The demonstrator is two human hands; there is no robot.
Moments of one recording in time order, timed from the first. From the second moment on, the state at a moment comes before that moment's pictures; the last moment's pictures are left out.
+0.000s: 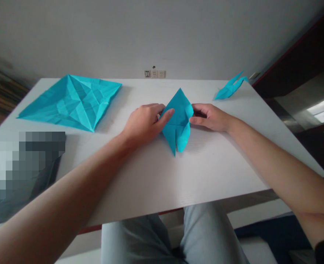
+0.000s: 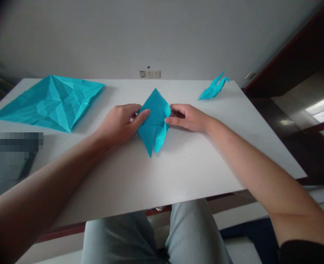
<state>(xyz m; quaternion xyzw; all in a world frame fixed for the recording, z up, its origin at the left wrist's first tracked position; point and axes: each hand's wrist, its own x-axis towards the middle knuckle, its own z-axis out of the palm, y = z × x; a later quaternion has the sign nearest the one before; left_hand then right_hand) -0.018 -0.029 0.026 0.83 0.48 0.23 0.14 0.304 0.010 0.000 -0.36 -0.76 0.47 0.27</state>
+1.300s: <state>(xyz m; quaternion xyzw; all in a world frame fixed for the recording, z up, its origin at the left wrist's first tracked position) -0.017 -0.030 0.024 0.83 0.48 0.24 0.14 0.301 0.010 -0.002 -0.36 -0.78 0.43 0.28</state>
